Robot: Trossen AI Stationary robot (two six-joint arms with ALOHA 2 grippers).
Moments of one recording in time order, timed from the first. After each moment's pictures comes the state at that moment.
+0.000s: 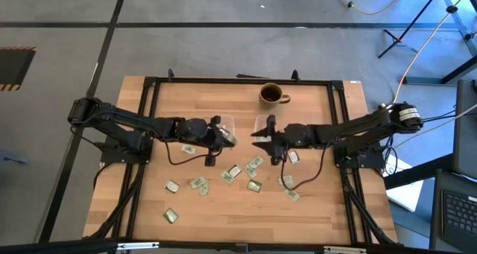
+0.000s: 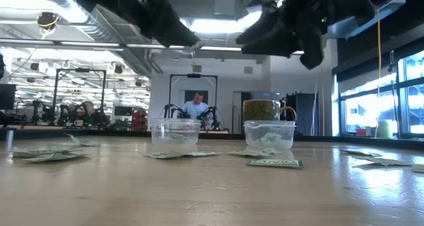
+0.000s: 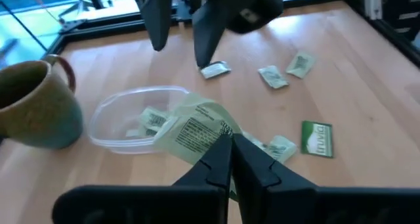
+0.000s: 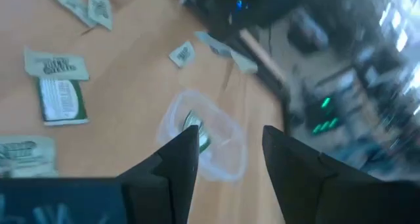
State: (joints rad) left arm -0.05 1.33 0.77 0.10 -0.06 0.10; right arm 0.10 1.38 0.69 0.35 0.23 -0.79
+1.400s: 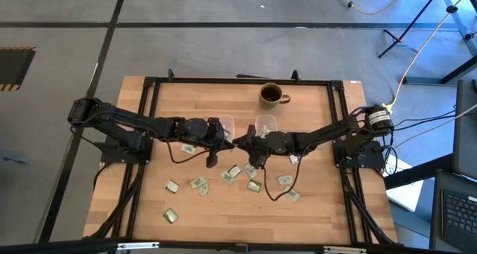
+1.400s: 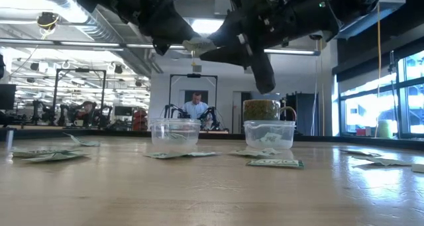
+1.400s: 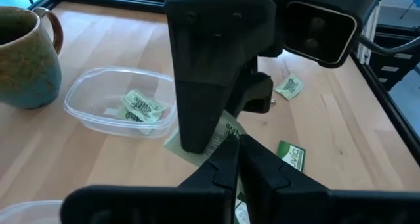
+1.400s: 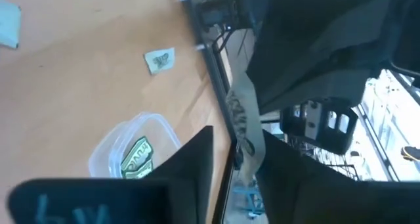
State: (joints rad) left arm -0.05 1.33 0.77 0.11 -0.02 -0.17; right arm 0.13 1.71 0.84 0.62 0.30 -1.24
